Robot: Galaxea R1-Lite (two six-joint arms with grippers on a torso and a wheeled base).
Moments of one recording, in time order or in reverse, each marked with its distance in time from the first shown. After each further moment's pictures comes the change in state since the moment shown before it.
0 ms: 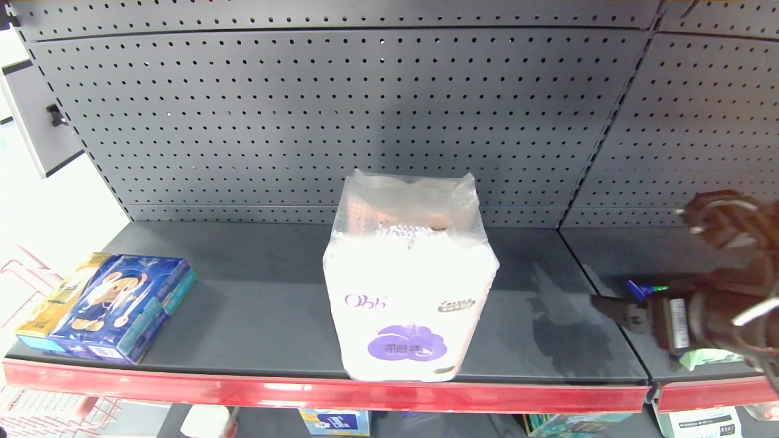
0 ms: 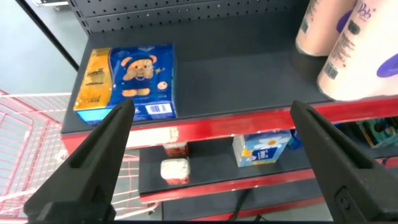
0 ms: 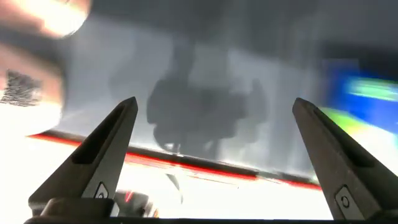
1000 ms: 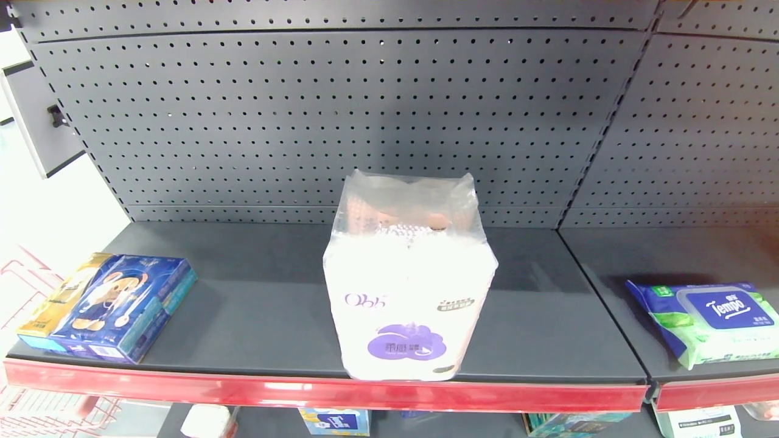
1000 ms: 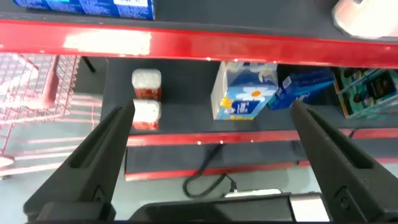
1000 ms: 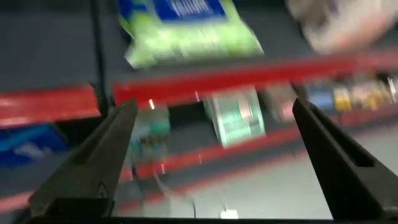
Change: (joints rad) left arm 0.005 -0.311 0.239 0.188 -0.003 -0.131; right arm -0.660 -1.059 0.564 0.008 0.277 -0.313
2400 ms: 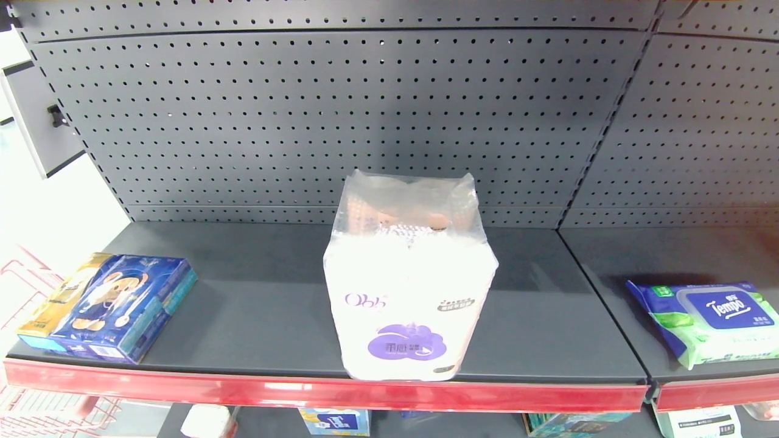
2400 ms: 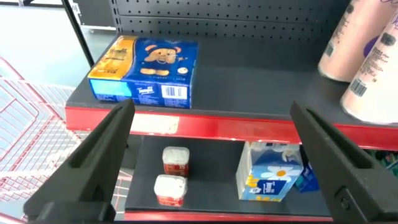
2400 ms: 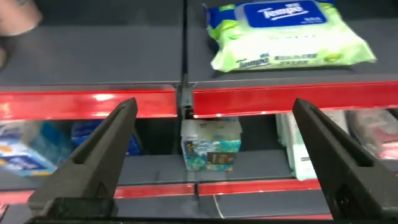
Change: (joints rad) left arm -0.005 -0.087 0.056 -0.293 0.134 0.031; right arm 0.108 -0.061 0.180 -0.153 0.156 0.161
